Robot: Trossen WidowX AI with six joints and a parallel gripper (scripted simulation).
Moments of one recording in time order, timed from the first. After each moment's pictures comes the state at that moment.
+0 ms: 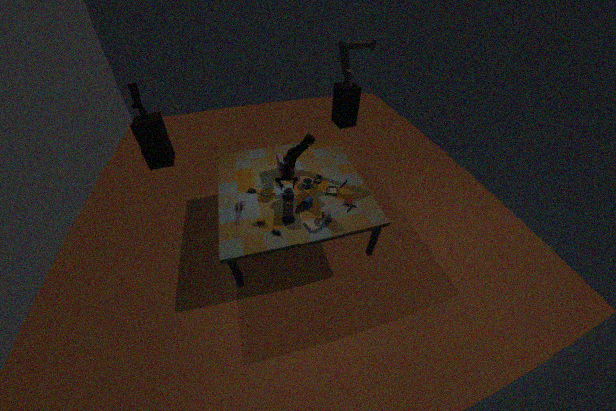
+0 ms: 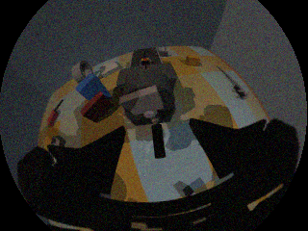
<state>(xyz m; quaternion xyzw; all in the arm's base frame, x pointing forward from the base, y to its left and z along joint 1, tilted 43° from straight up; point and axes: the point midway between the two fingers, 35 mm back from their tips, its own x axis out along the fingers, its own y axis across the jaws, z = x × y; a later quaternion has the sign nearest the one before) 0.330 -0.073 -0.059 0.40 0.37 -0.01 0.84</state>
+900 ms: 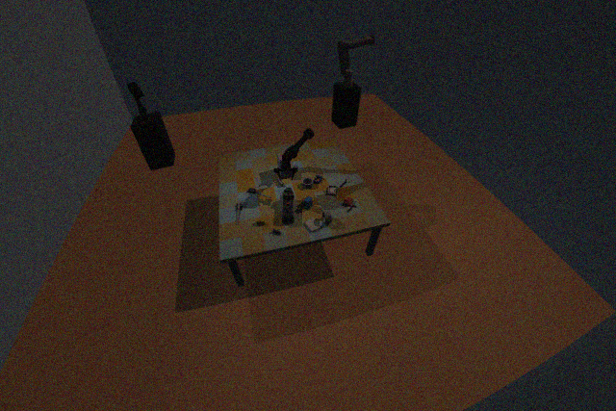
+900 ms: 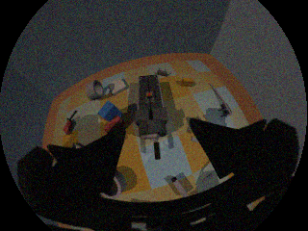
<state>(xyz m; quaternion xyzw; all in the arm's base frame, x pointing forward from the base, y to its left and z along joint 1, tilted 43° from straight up) 0.343 -0.161 0.024 0.39 0.37 0.00 0.84</state>
